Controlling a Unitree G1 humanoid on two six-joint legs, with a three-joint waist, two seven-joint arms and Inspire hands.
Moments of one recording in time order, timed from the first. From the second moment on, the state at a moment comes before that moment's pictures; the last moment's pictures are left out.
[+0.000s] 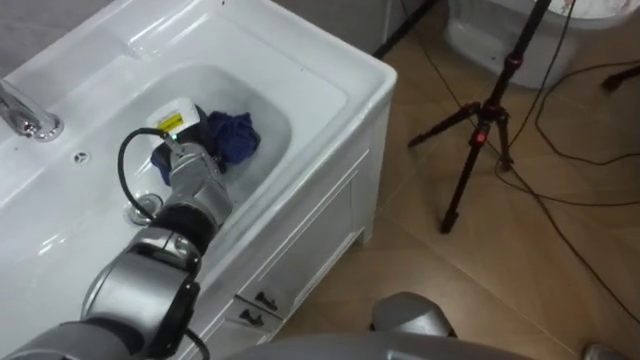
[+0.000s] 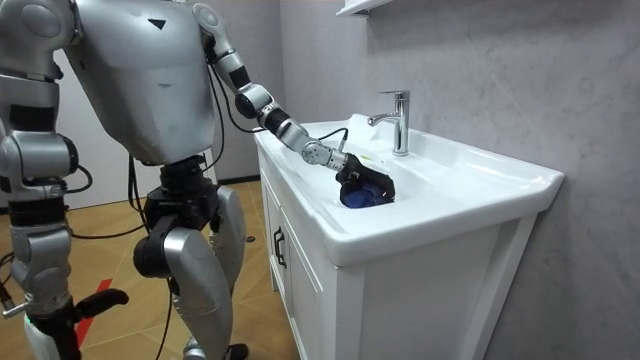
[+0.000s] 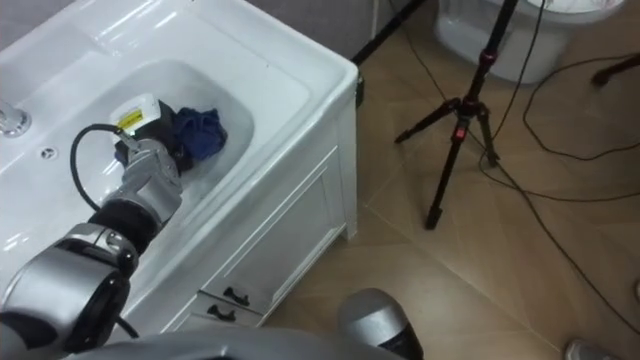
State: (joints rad) left arm -0.48 0.15 -0.30 0.93 0.64 0.48 0.29; right arm 0.09 -0.32 -0.01 1.41 -0.03 0.33 0.15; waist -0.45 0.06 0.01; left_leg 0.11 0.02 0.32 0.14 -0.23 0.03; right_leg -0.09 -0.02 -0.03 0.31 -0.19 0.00
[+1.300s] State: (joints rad) left arm -0.24 0.14 -0.23 0.78 0.73 0.18 0.22; right arm 0.12 -0.29 0.03 1.34 -0.05 0.36 0.17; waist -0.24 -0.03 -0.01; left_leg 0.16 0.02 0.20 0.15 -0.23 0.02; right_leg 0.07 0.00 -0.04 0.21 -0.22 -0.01
